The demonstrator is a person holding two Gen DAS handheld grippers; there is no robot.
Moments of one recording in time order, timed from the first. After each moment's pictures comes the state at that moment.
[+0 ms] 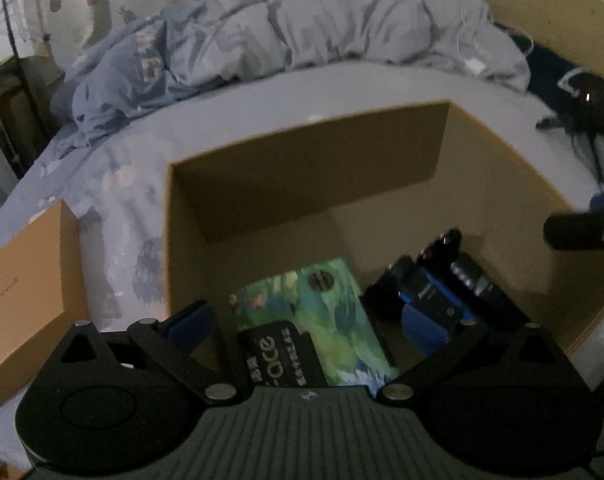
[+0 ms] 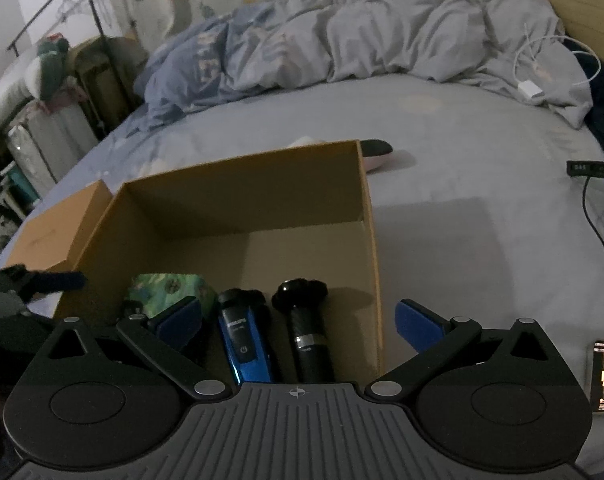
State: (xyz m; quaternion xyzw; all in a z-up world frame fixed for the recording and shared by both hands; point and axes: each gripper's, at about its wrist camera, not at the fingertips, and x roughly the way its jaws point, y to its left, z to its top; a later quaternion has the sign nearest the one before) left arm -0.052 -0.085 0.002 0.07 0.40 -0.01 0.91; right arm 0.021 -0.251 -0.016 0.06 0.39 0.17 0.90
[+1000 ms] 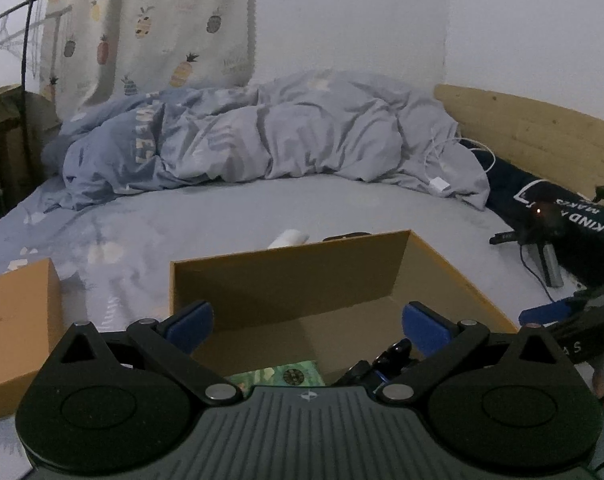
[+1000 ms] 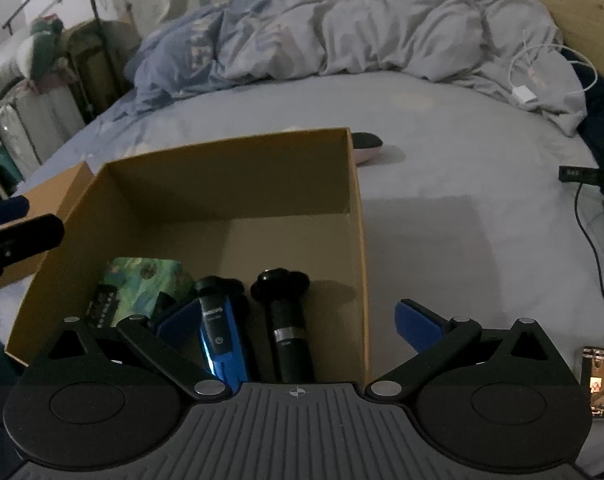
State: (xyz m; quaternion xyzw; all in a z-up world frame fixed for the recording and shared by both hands) left arm -0.009 -0.036 0.001 0.01 0.26 -0.07 0.96; right arm 0.026 -0.245 -0.031 0.03 0.40 0.16 0.90
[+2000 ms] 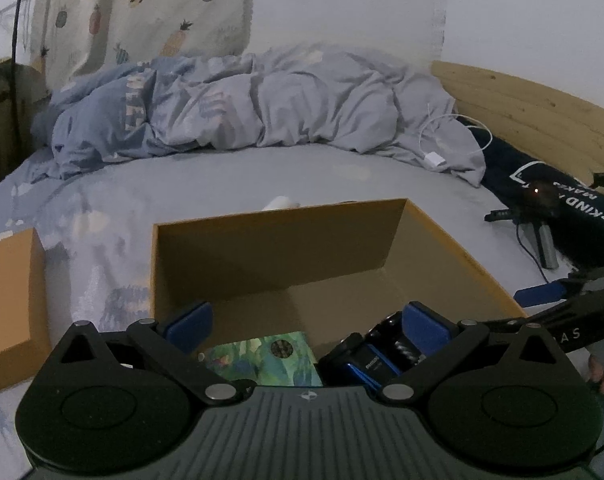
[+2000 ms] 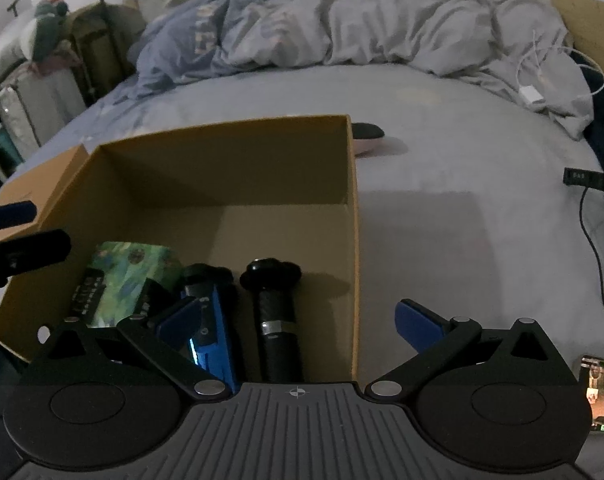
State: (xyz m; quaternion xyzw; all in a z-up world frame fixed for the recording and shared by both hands) left arm -0.002 -0.040 -0.012 -0.01 0.30 -0.08 0.95; right arm 0.034 -0.250 -0.040 0.01 0.41 0.17 0.90
